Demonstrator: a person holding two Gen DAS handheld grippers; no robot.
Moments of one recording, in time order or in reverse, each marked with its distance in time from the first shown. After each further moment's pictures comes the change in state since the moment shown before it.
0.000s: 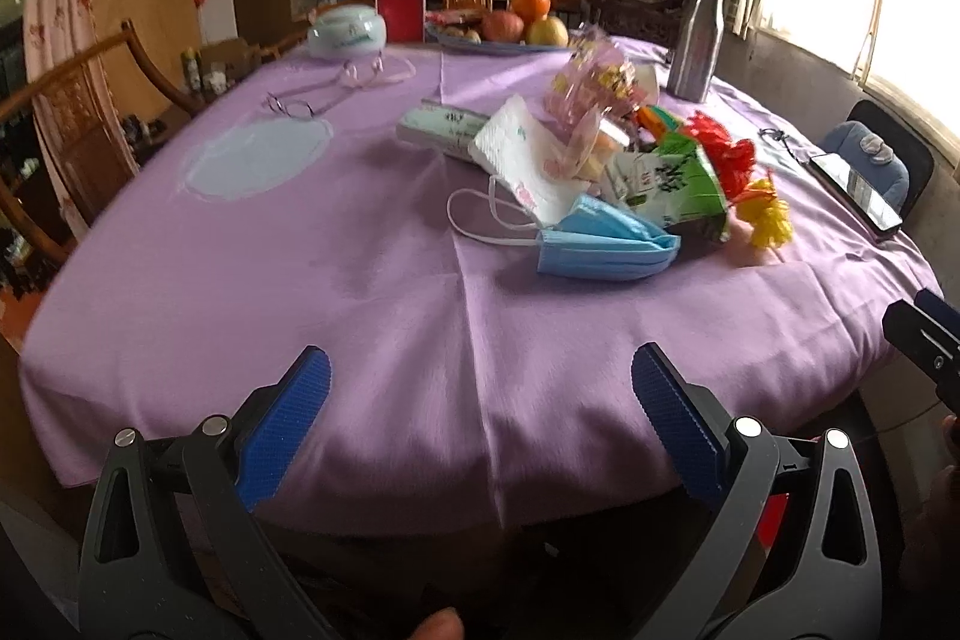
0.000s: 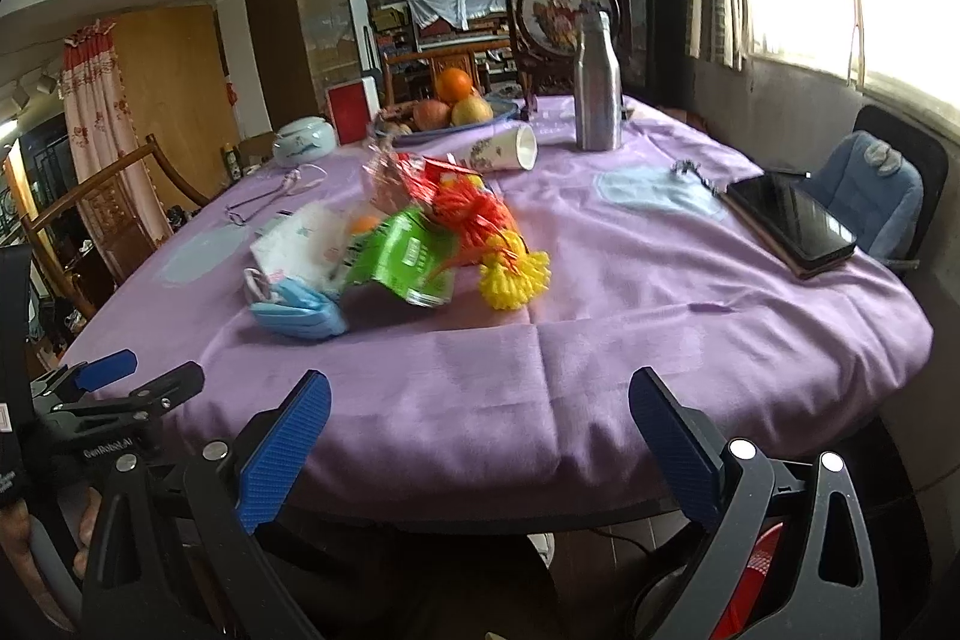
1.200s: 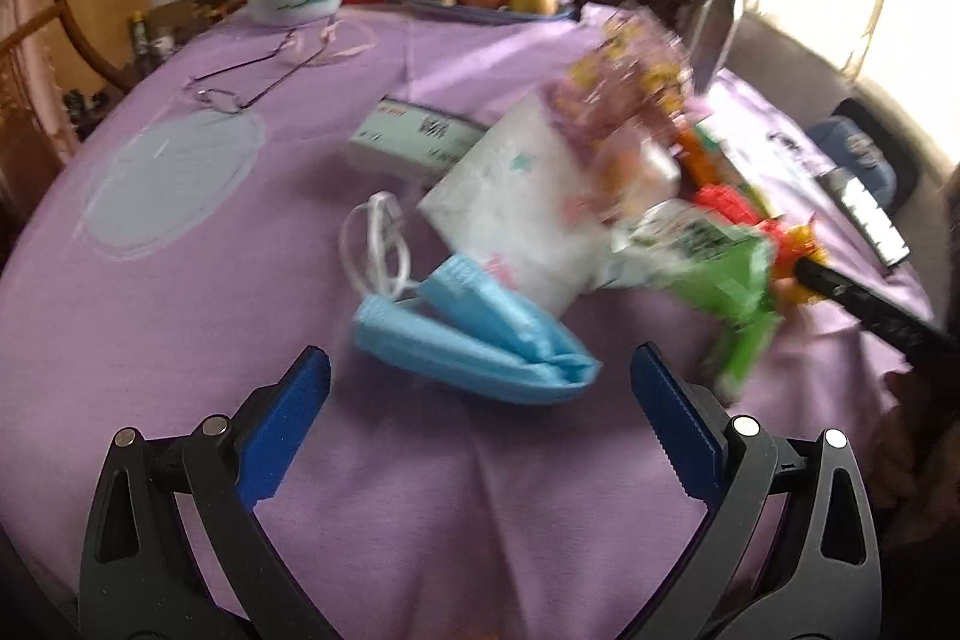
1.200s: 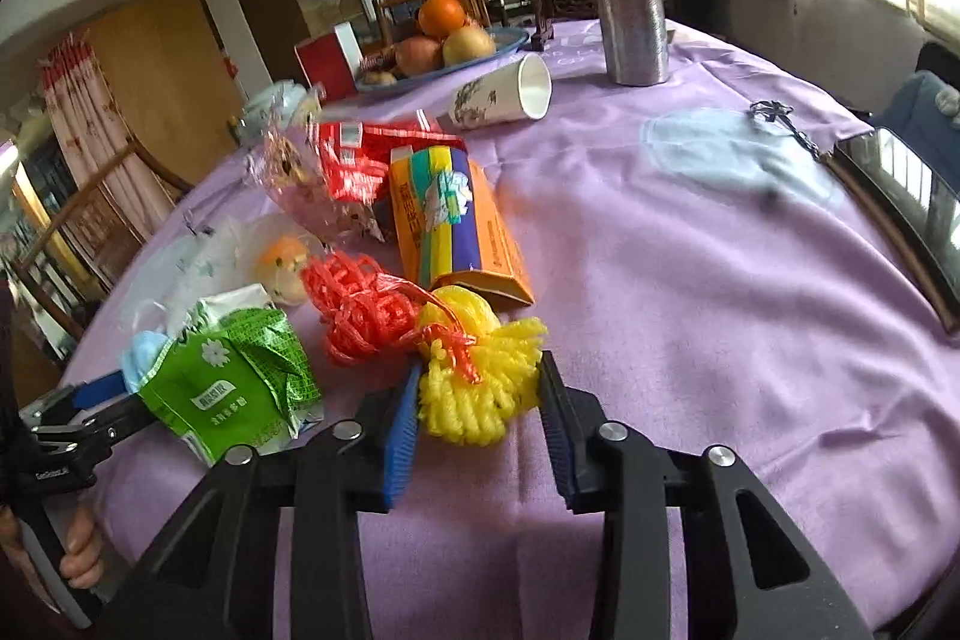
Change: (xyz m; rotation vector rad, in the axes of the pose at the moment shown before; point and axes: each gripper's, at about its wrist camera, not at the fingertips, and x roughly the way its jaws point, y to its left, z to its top) left arm 0.071 0.016 0.061 -0.005 0.091 -0.144; right arm 0.124 -0.030 0.056 0.082 0.124 0.123
